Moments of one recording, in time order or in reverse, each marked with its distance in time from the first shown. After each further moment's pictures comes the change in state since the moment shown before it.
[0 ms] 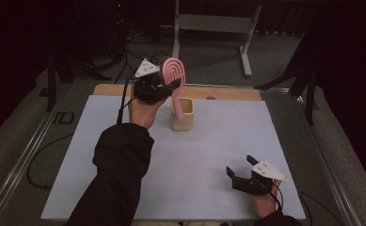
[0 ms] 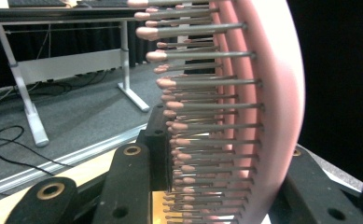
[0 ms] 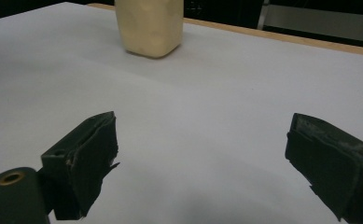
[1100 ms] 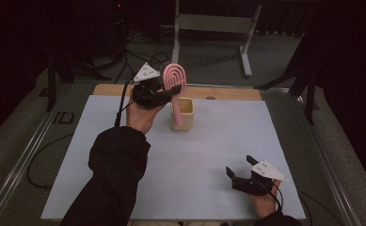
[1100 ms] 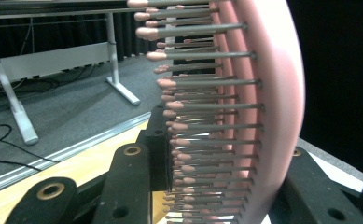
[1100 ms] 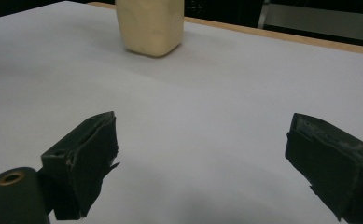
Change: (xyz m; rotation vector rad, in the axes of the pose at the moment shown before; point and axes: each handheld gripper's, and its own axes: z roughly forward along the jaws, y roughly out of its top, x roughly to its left) left arm -0.007 -0.003 -0.010 0.036 -0.049 0.028; right arm 0.001 0.000 0.000 0.007 0.003 0.004
